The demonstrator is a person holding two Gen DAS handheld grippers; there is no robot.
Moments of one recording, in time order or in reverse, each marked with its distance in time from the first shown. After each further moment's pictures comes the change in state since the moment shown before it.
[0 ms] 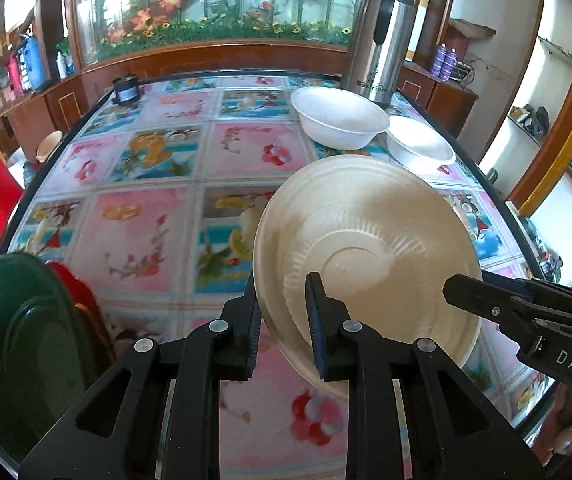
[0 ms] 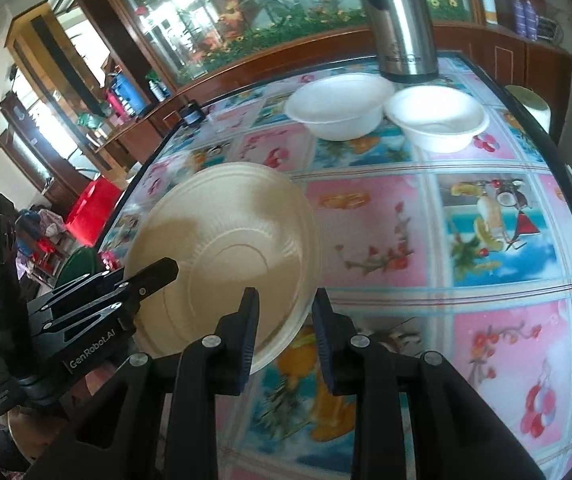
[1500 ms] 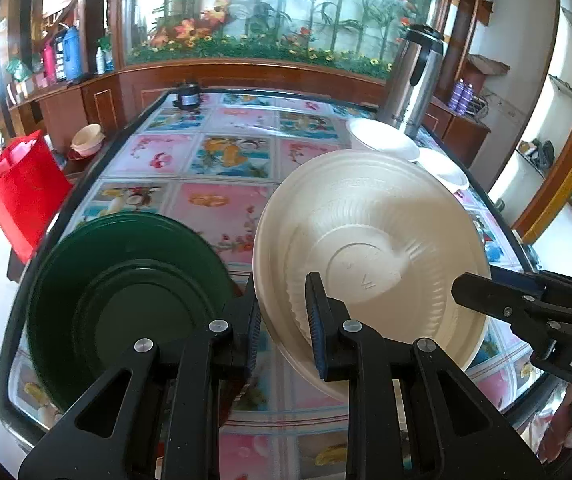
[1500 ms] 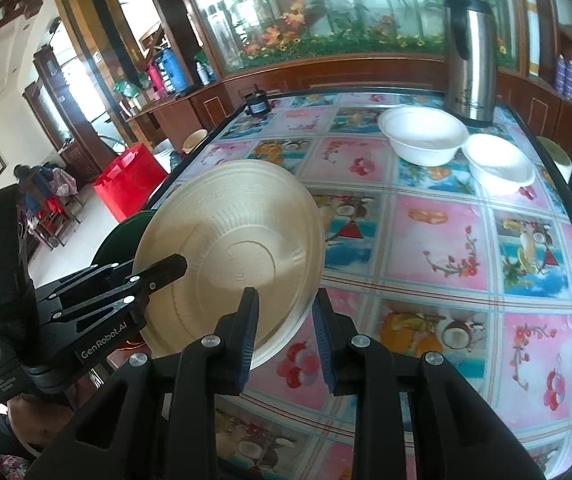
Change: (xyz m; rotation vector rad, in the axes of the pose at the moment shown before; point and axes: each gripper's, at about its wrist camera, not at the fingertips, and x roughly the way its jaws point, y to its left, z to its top) left arm -0.070 0.075 -0.032 -0.087 -0.088 0.031; right arm -0.006 0.097 -0.014 -0.179 -0.020 0.018
